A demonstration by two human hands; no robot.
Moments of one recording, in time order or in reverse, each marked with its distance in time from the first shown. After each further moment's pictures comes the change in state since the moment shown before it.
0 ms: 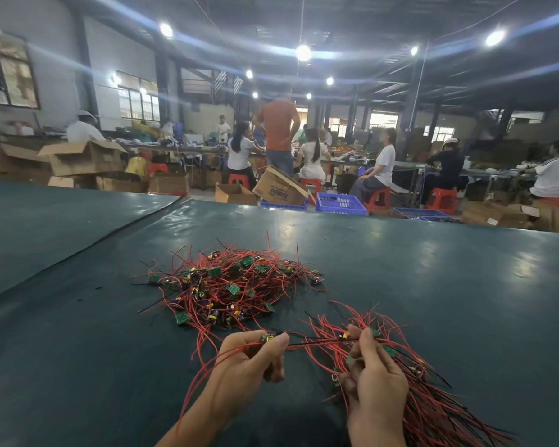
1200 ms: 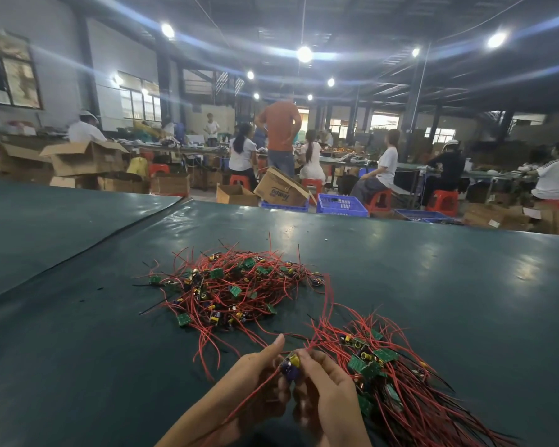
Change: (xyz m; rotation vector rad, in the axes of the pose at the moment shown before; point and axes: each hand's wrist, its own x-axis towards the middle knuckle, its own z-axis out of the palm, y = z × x) left_hand 0.004 -0.002 0.001 -0.258 -0.108 -0.638; right_hand -0.034 0.013 0.016 -0.137 -0.432 0.280
